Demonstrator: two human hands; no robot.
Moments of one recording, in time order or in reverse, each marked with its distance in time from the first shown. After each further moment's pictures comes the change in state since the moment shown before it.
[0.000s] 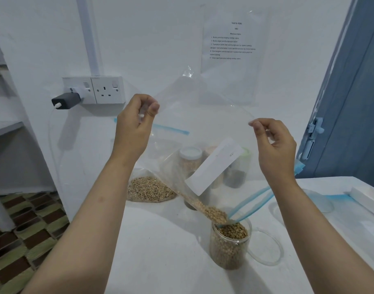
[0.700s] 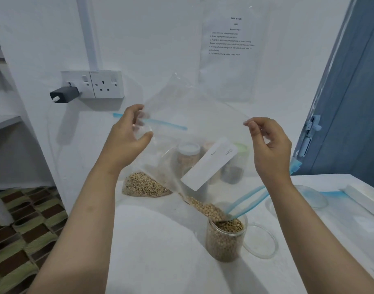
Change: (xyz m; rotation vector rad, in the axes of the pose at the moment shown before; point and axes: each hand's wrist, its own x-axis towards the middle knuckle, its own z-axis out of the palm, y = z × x) left_hand -0.025 -0.023 -0.022 0.162 -0.230 -0.153; right_hand -0.012 -0.006 -0.003 0.013 -0.031 -0.053
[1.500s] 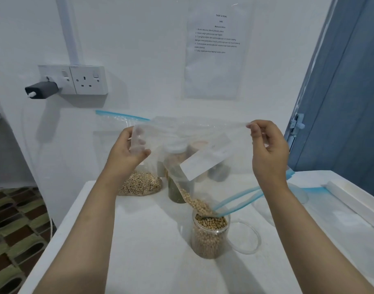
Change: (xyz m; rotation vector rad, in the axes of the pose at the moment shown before) left_hand -0.023 -0.022 0.051 -0.353 -0.026 -0.241; right_hand -0.003 0.017 -0.027 0.031 0.083 0.062
